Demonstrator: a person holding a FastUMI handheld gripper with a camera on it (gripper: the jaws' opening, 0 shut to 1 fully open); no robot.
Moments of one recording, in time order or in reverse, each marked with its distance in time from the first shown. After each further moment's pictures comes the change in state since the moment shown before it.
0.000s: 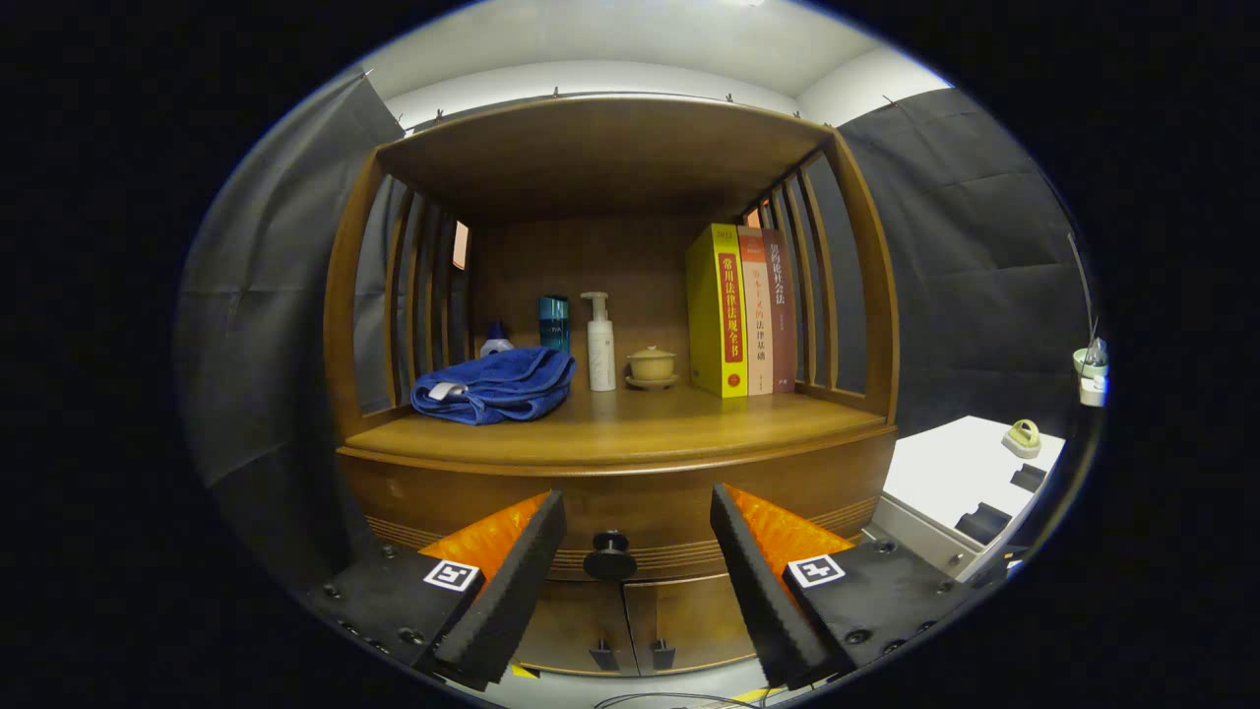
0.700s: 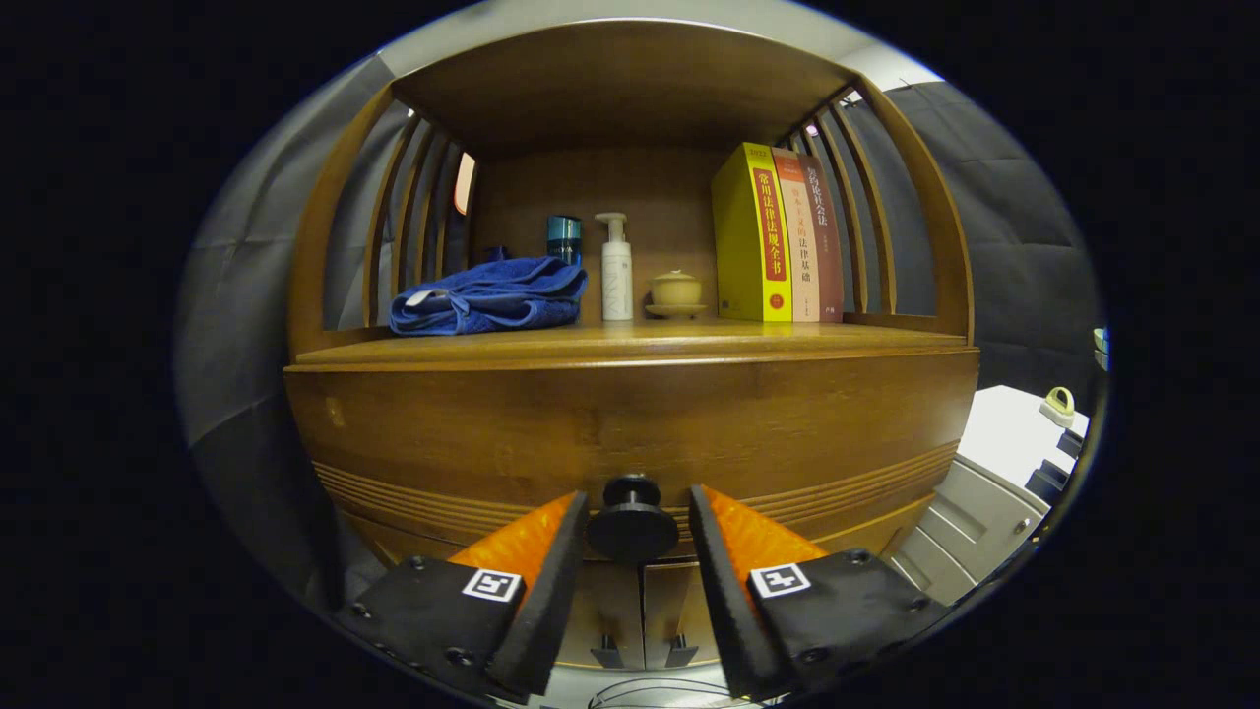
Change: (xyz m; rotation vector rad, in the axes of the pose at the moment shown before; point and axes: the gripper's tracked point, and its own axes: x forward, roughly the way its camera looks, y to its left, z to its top) arm 0.065 0.020 -0.081 -0.022 0.105 0.032
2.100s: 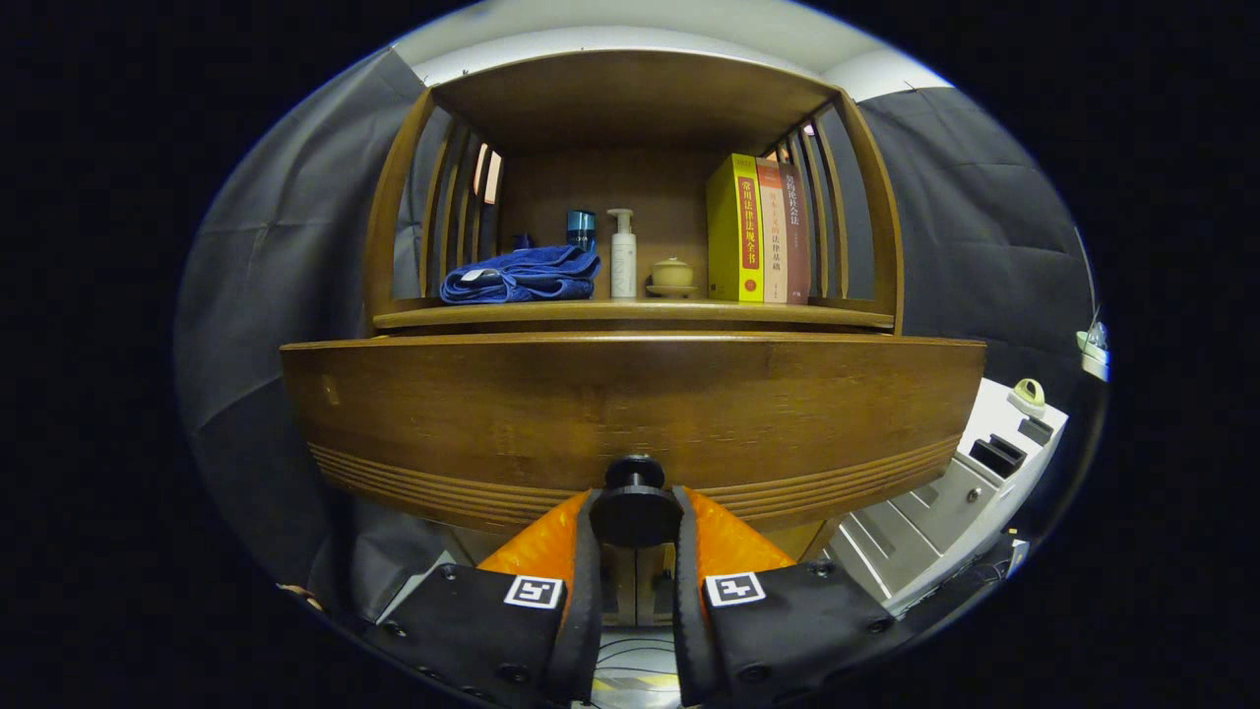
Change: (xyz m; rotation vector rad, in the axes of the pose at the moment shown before) arm -0.122 -0.005 -0.033 -0.029 0.053 0.005
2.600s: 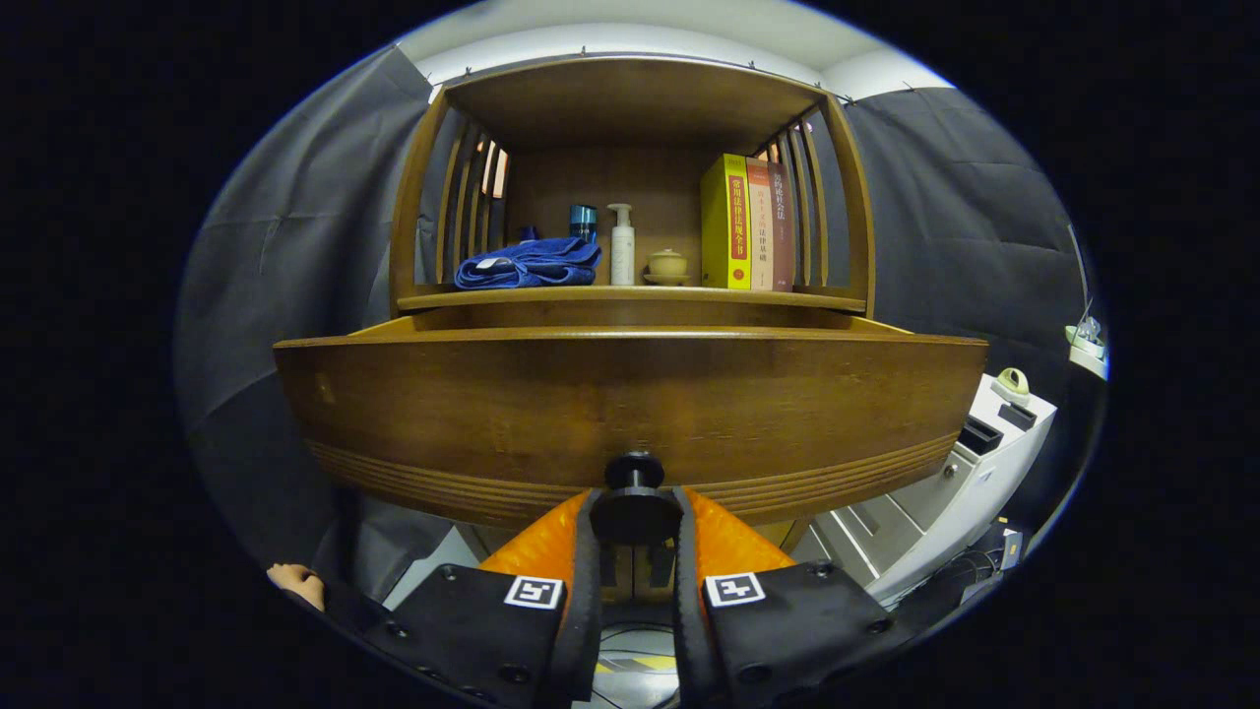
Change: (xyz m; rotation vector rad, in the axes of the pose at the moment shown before) arm -0.047 -0.002 -0.021 -0.008 0.022 -0.008
